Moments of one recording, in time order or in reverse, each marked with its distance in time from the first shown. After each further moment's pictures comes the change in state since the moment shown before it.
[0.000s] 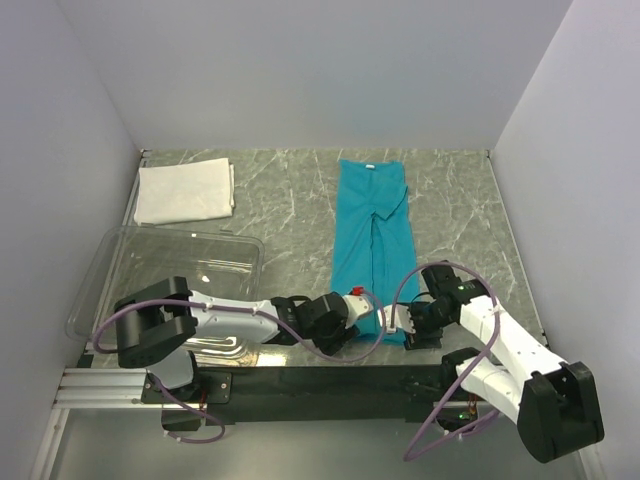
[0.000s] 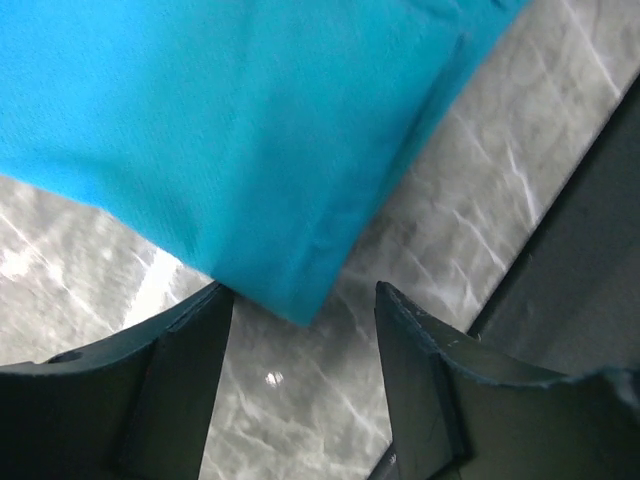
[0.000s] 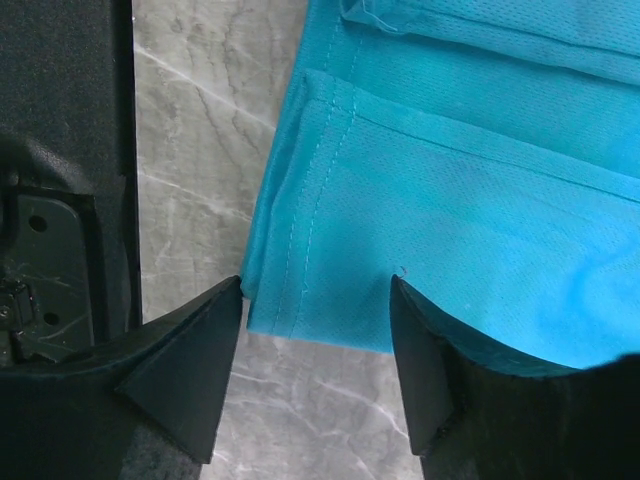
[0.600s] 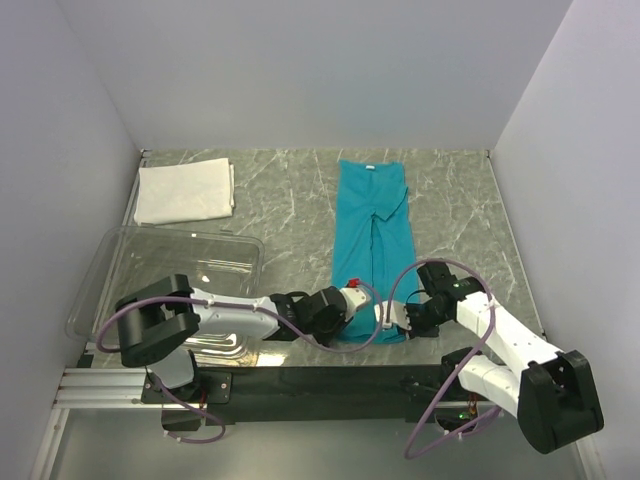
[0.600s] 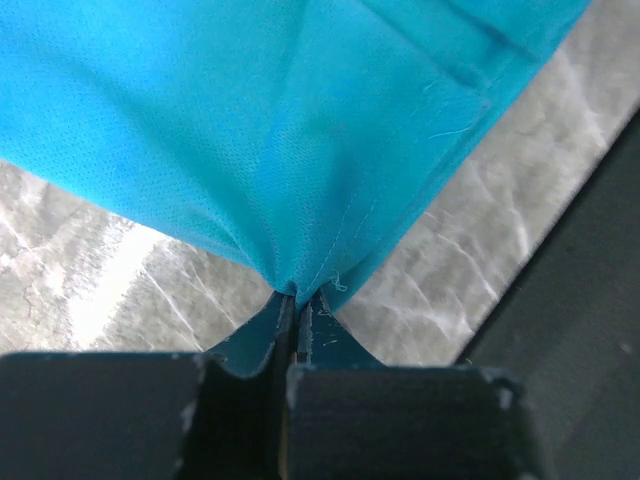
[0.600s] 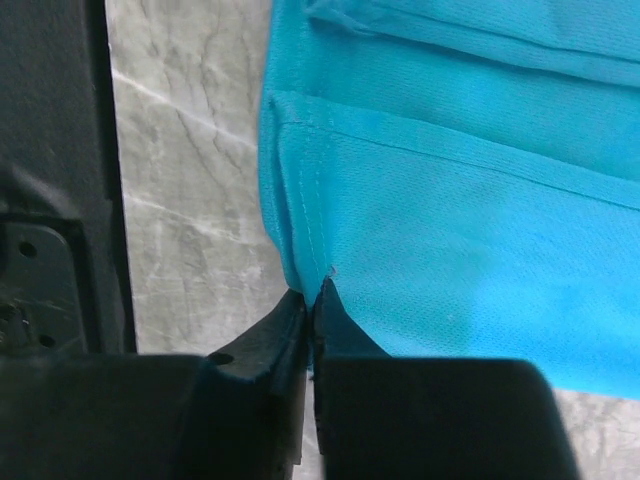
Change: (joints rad) left arm 0.035 0.020 0.003 0.053 0.021 -0.074; right arm 0.029 0.056 0.002 0.060 0.002 0.075
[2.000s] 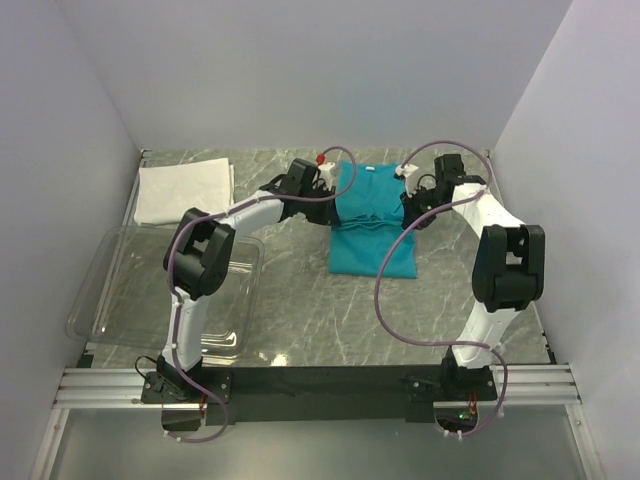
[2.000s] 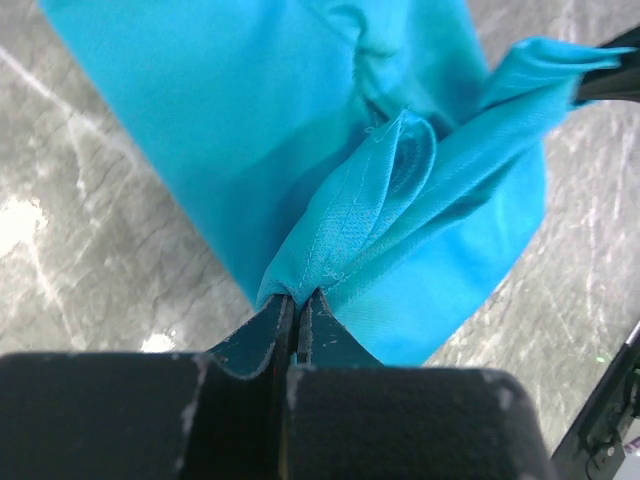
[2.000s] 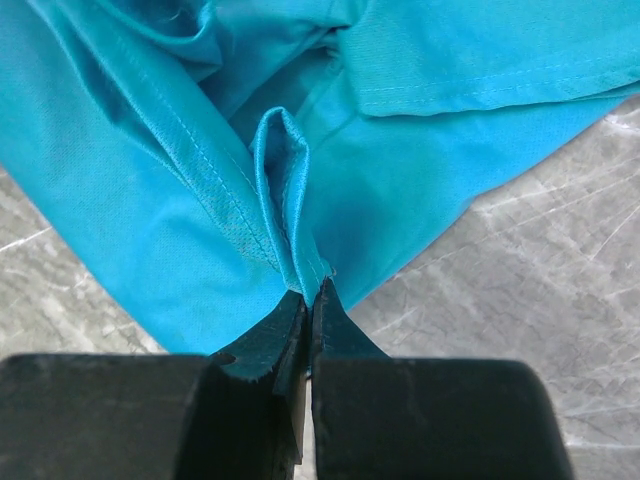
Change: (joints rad) left arm 0.658 0.491 0.790 -0.190 0.488 -0.058; right arm -0.299 0.800 0.888 0.207 -0.065 0.710
